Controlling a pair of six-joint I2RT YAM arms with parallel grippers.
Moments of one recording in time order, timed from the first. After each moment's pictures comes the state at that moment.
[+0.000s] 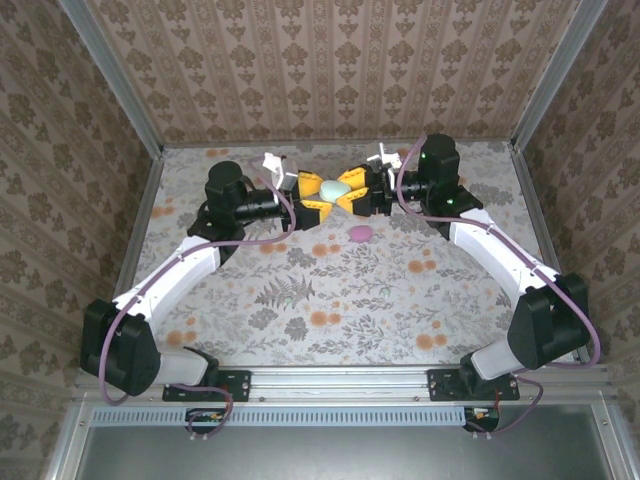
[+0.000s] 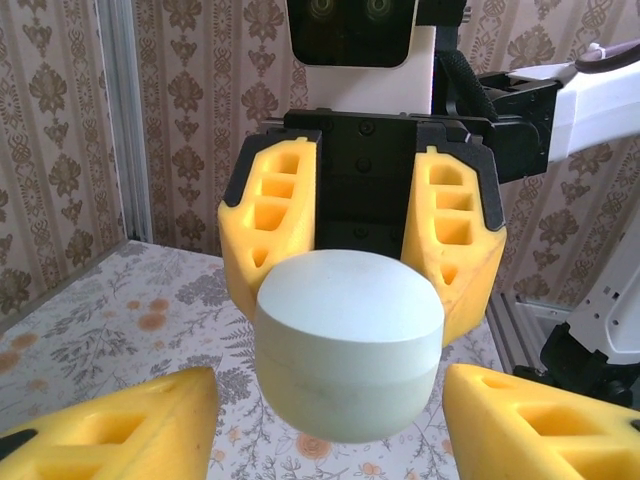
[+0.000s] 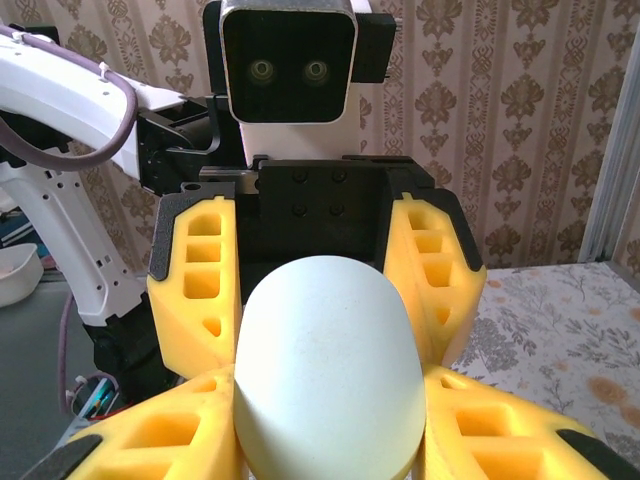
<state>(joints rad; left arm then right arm) -0.50 1.33 1.01 0.33 1.00 -0.11 0.34 1.47 1.21 0.17 -1.19 -0.05</state>
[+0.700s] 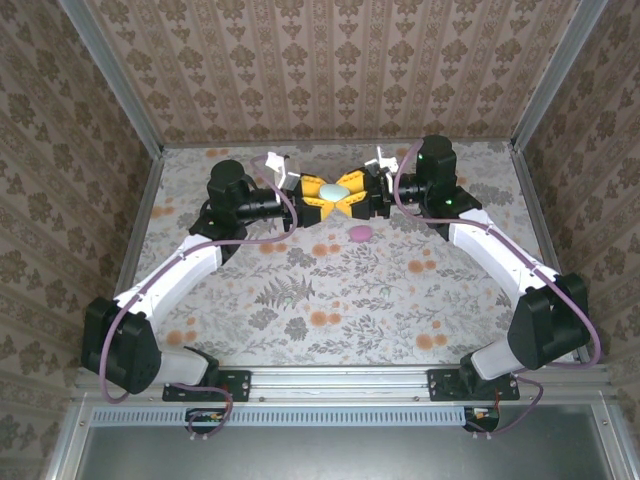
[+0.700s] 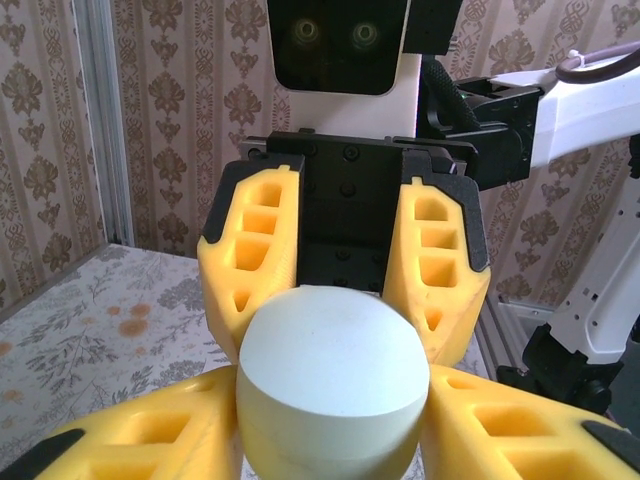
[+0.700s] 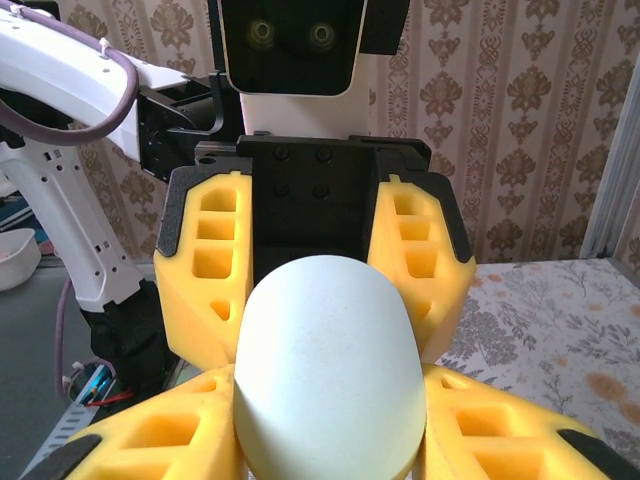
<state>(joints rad) -0.50 1.34 1.02 0.33 1.03 -0.12 0.35 1.47 1.21 0.12 -1.18 -0.12</state>
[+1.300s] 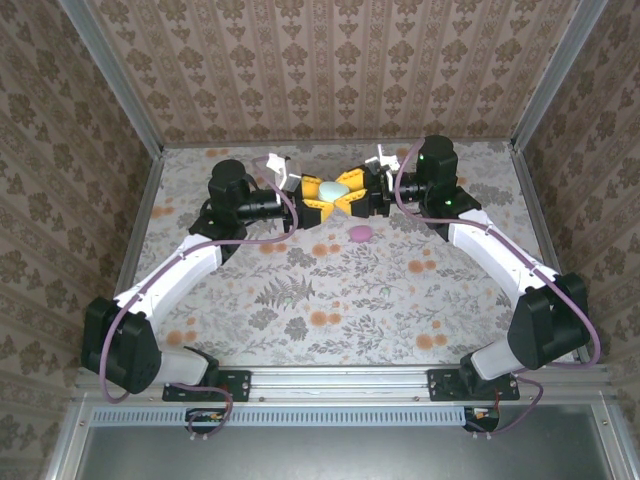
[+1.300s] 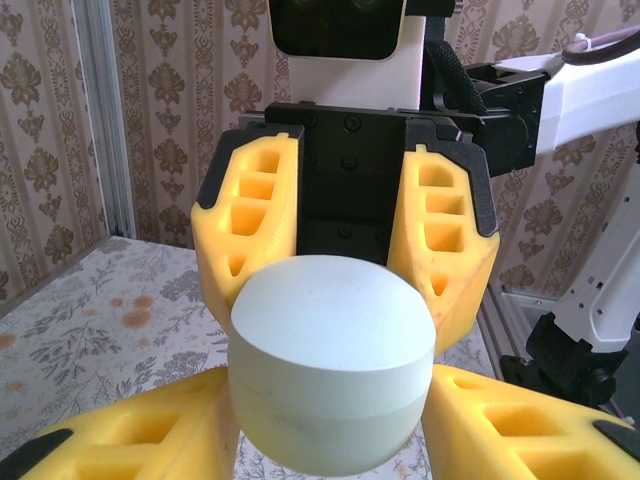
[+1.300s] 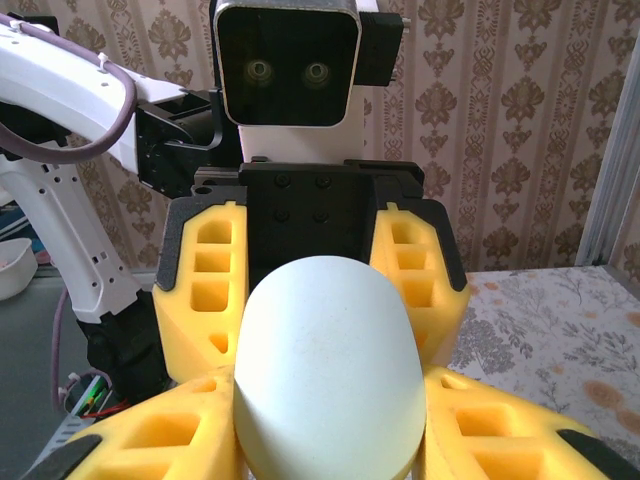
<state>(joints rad) -0.50 1.34 1.02 0.30 1.03 -0.08 0.35 1.47 1.20 0.18 -1.17 -0.07</state>
